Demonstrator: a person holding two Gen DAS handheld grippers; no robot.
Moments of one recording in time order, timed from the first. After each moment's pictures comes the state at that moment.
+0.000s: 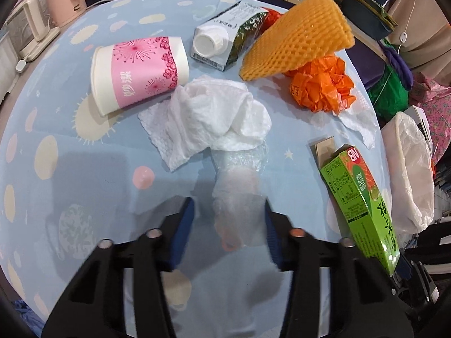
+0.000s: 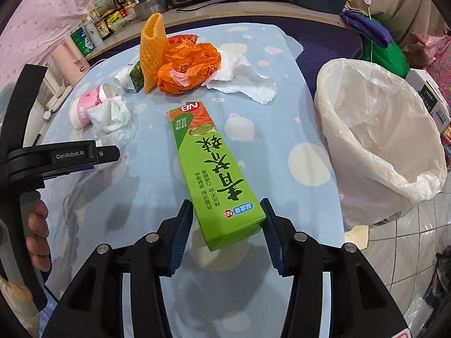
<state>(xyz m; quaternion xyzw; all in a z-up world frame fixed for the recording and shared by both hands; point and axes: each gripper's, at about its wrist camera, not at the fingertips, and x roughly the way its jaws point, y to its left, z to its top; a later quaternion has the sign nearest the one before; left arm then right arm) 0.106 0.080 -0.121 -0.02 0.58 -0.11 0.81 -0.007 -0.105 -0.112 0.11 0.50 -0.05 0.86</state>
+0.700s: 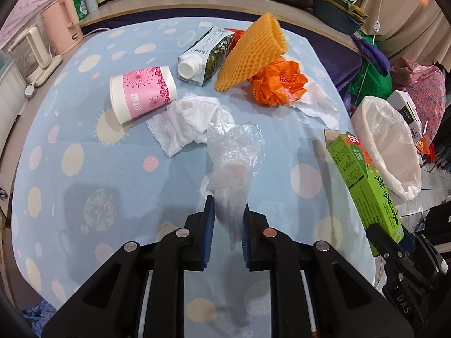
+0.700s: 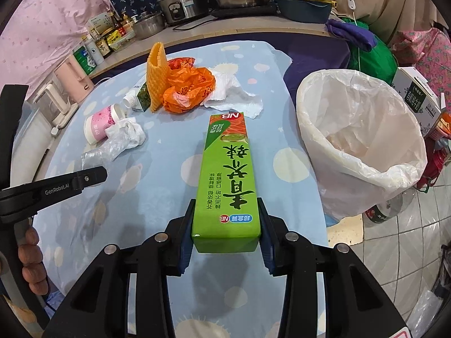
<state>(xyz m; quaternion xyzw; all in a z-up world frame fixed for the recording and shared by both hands) 0.054 0.072 -0.066 0.02 0.54 -0.14 0.83 -0.039 -0.111 -0.073 0.13 0.46 -0.06 0.88</state>
